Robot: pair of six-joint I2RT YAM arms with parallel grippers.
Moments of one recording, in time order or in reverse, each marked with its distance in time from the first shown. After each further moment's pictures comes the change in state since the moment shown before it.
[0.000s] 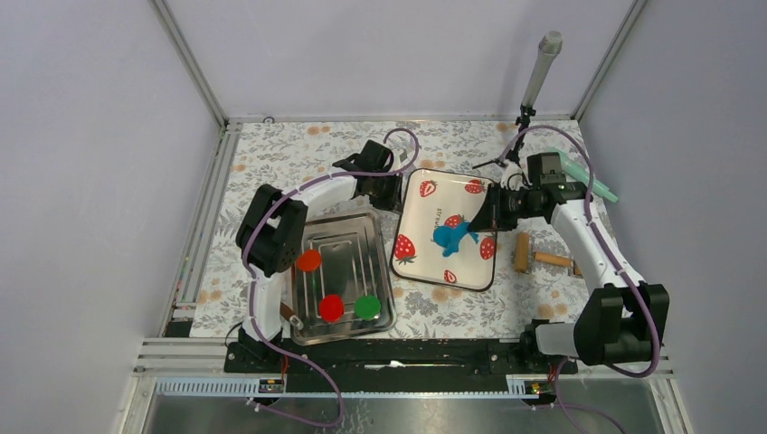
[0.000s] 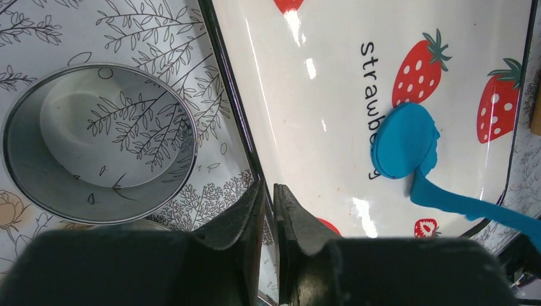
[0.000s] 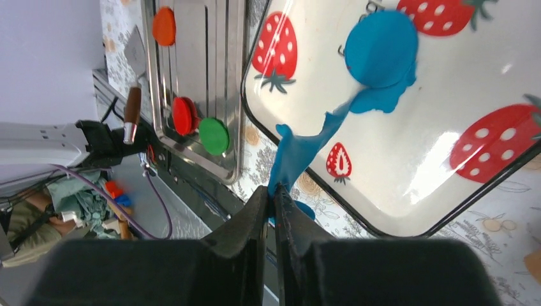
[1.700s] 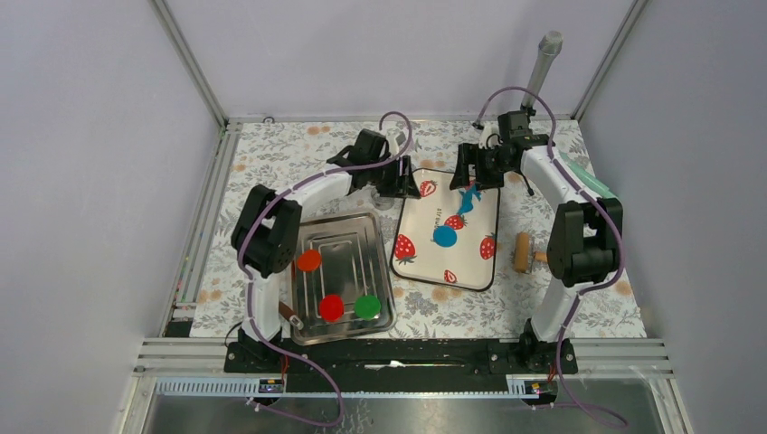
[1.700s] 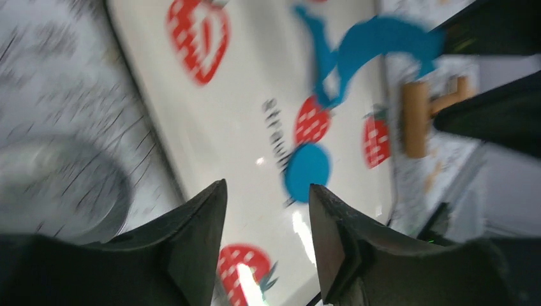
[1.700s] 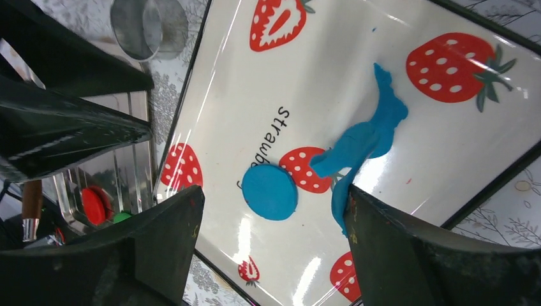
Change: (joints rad) left arm 0.022 -0.042 -0.013 0.129 0.135 -0.145; right arm 0.039 0.503 0.455 0.097 0.252 -0.071
